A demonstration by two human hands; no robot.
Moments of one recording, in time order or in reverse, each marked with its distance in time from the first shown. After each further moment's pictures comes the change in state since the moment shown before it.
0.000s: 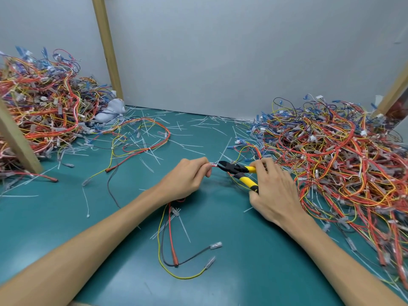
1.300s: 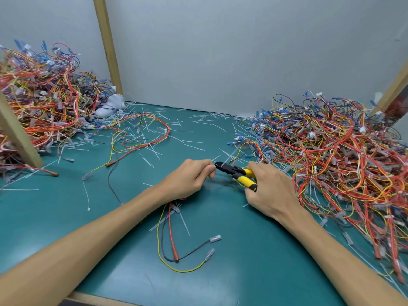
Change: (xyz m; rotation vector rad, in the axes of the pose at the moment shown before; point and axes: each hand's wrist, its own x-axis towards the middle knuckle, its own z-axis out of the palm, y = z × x) left_hand -0.006 0.003 0.007 -0.056 -0.103 -0.024; right_hand -0.002 0.001 0.004 0.084 0.015 -0.062
